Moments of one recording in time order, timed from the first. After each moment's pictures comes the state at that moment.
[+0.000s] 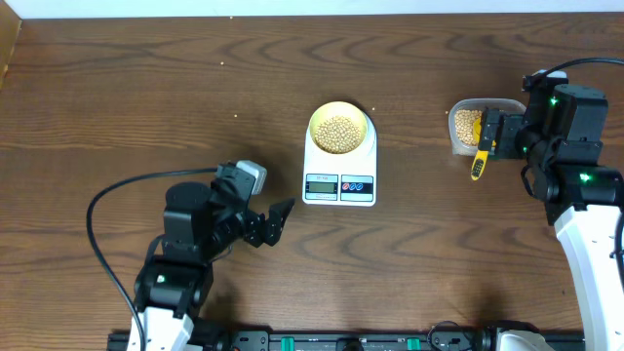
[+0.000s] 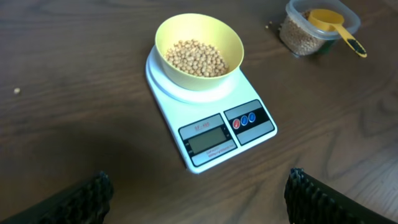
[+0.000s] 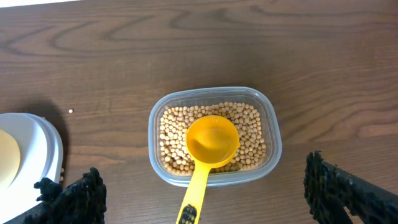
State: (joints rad) left arm -0.16 0.77 0.51 -0.34 0.45 0.03; right arm -0.06 1.25 1.04 -0.52 -0.01 0.01
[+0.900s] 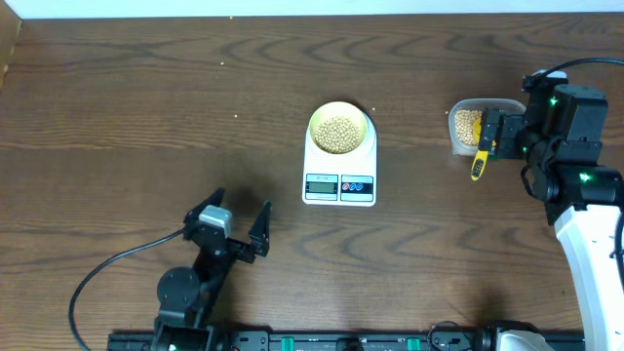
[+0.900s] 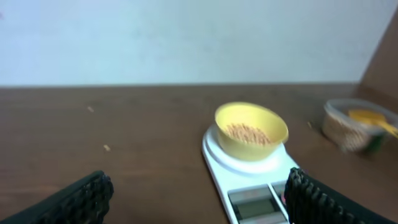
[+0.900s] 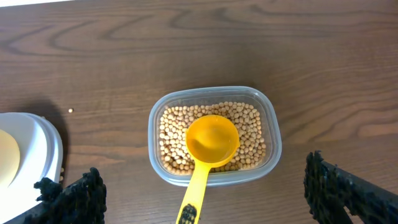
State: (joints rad) left arm -0.16 0.13 0.04 0.03 0.20 -0.12; right arm -0.06 1.25 1.04 -0.52 -0.01 0.01
